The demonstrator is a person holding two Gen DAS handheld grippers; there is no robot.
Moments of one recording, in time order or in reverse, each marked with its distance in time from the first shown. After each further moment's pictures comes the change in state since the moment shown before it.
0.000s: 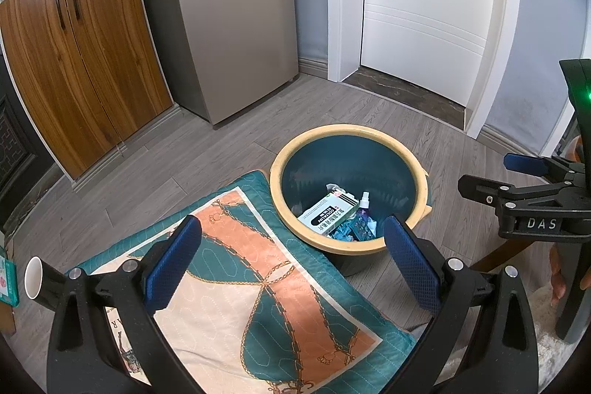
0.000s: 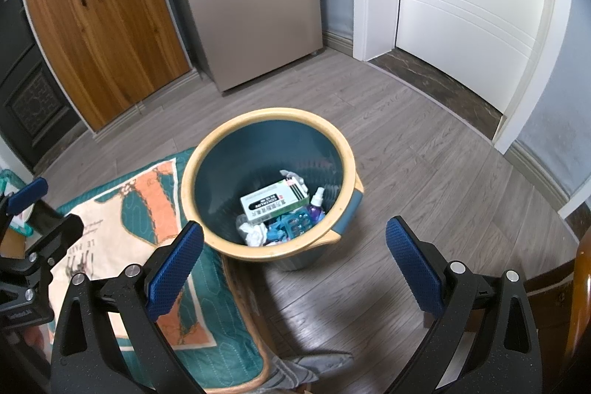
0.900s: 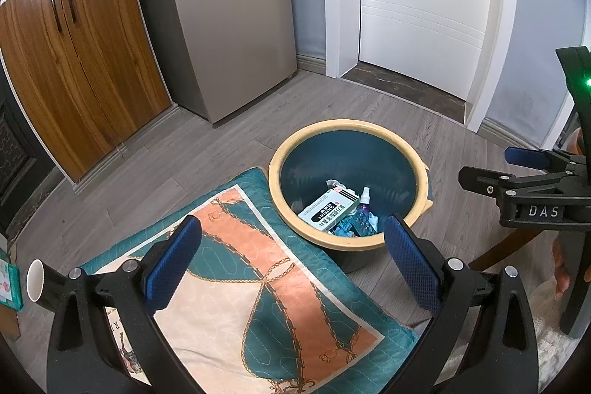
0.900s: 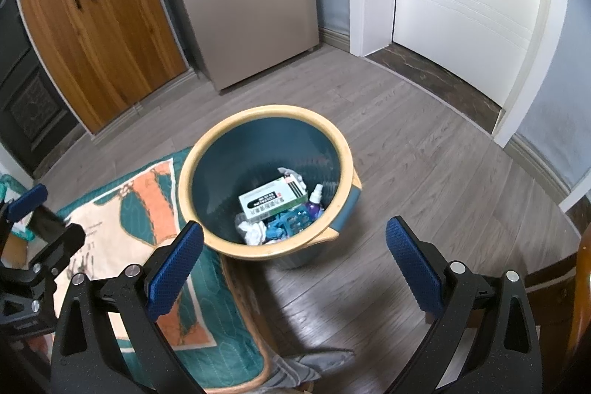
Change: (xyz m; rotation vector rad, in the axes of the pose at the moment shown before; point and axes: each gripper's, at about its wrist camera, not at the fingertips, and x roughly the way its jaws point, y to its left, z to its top) left arm 0.002 -0.003 -0.002 0.018 0.011 0.006; right arm 0.002 -0.003 -0.005 0.022 0.011 -0.003
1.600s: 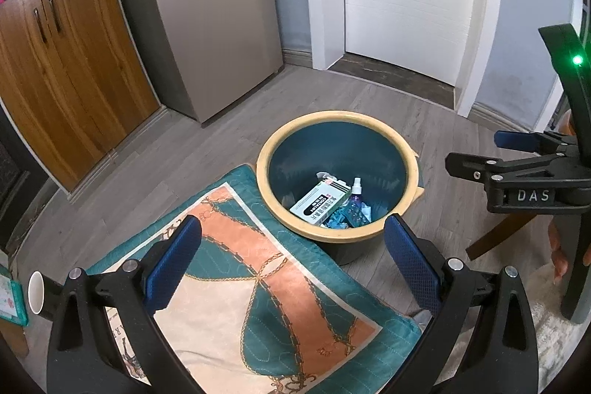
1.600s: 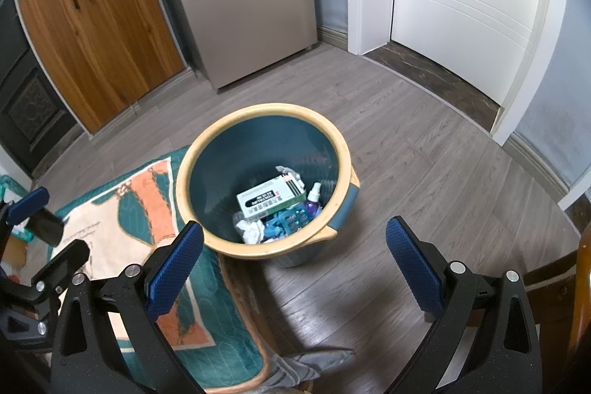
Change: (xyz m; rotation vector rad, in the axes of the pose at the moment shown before) left arm 0.002 -0.009 -0.002 0.057 0.028 -0.021; right arm 0.001 -0.002 -0.002 -0.001 0.007 -0.011
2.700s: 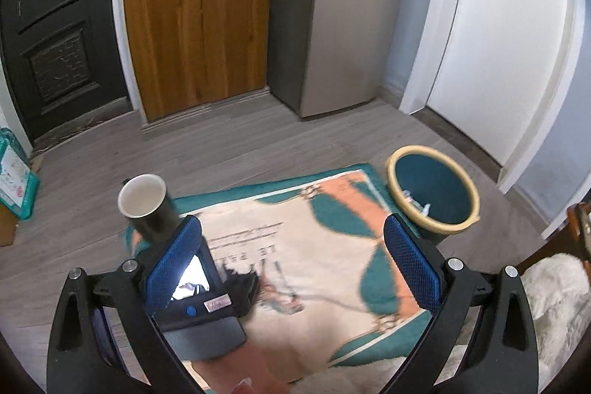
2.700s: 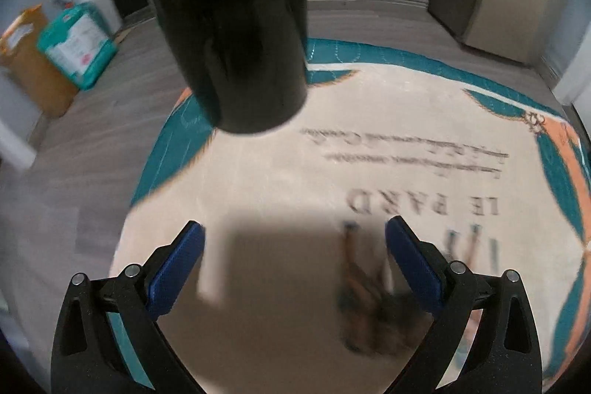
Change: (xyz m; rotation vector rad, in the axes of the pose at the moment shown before) left arm -0.135 0.194 -0.105 -0.376 -0.069 0.133; right arm 0.147 0.524 -0.187 -0.412 0.111 0.224
